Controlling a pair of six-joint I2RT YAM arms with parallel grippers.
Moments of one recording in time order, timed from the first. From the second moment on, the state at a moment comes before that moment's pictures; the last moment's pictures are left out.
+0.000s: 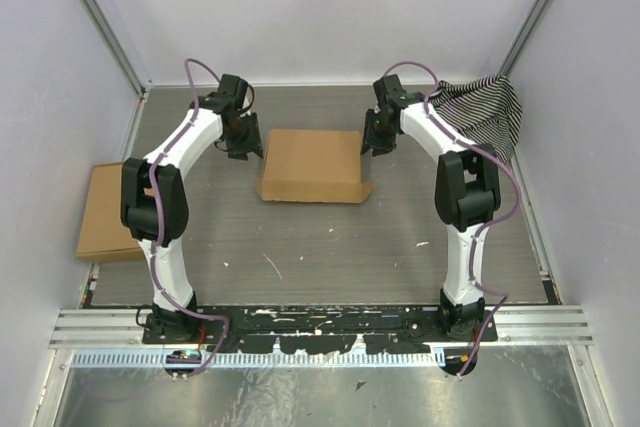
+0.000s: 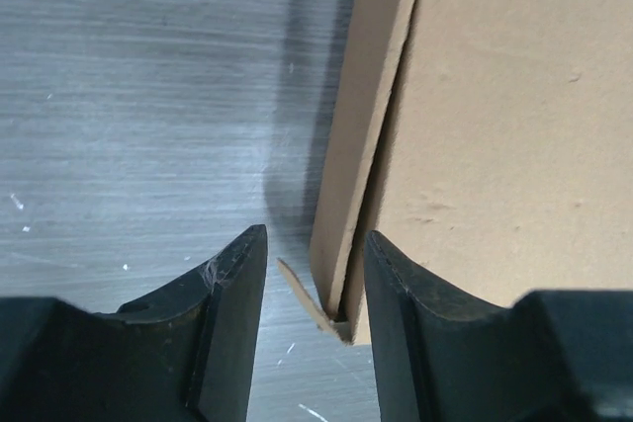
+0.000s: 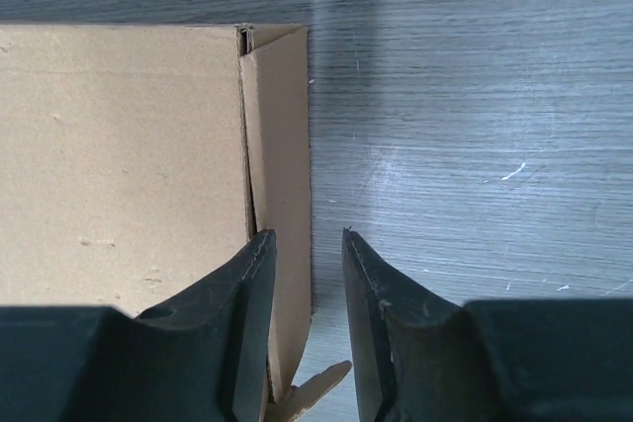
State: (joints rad) left arm -0.27 1.96 1.66 -0.80 0.06 -0.42; right arm 0.29 2.09 1.75 -0.77 -0.11 0.41
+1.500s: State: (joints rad) left arm -0.41 1.93 1.53 -0.71 -0.04 -0.30; right arm 0.35 1.97 1.51 -0.55 -0.08 0.42
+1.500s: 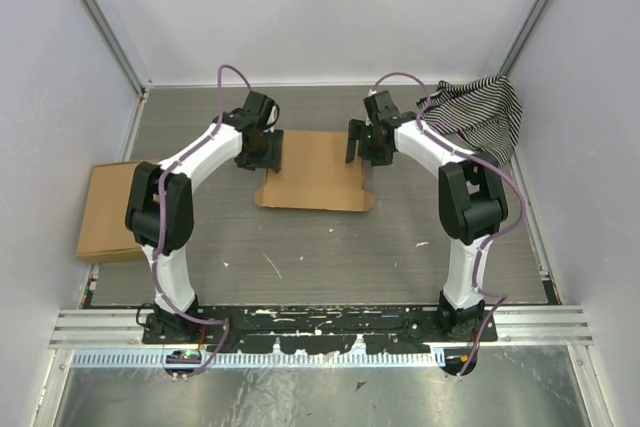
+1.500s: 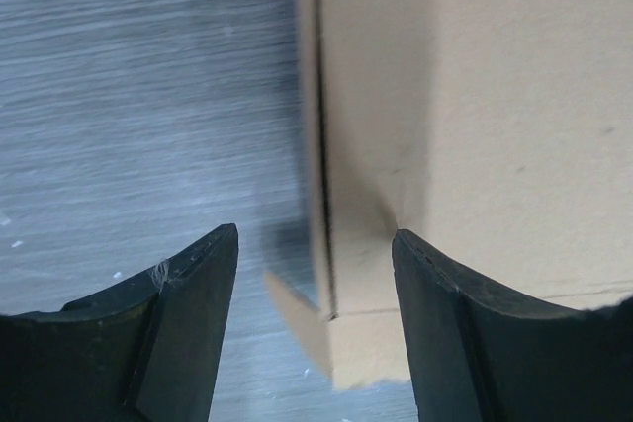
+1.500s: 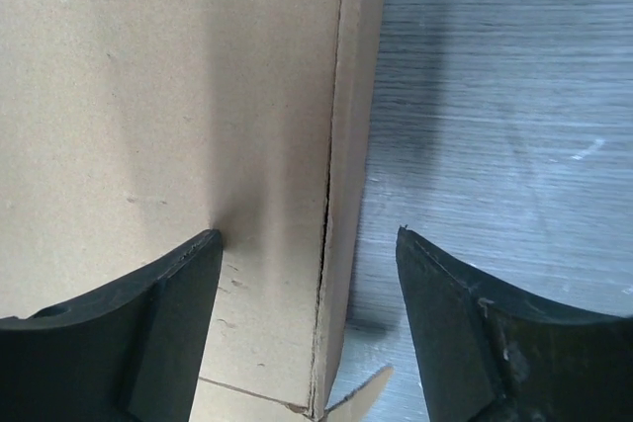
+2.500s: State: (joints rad) left arm -0.42 1.10 0.79 -0.38 -0.10 -0.60; right arm 0.55 1.24 0.73 -0.15 -0.02 0.58
